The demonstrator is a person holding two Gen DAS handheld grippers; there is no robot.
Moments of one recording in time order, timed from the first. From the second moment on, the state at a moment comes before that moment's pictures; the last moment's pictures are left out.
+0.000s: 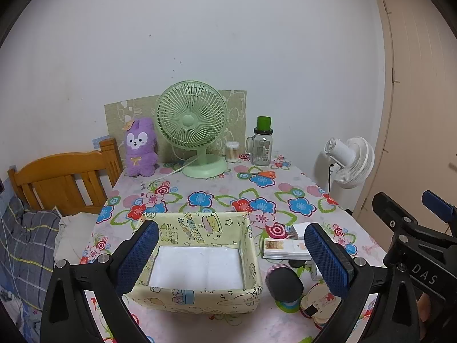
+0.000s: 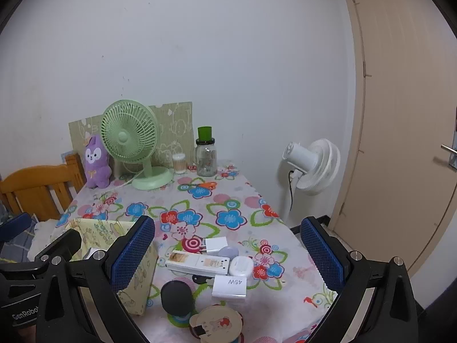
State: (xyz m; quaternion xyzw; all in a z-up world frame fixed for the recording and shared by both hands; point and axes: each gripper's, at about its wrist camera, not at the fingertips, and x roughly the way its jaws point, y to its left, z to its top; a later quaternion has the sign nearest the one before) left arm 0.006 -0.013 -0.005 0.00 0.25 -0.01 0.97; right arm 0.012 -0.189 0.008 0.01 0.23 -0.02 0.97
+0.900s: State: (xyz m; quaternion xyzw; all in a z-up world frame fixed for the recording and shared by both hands) left arm 0.006 -0.011 -0.015 -0.01 0.26 -0.01 0.96; right arm 0.012 -0.184 0.002 0.01 0.24 -0.02 0.97
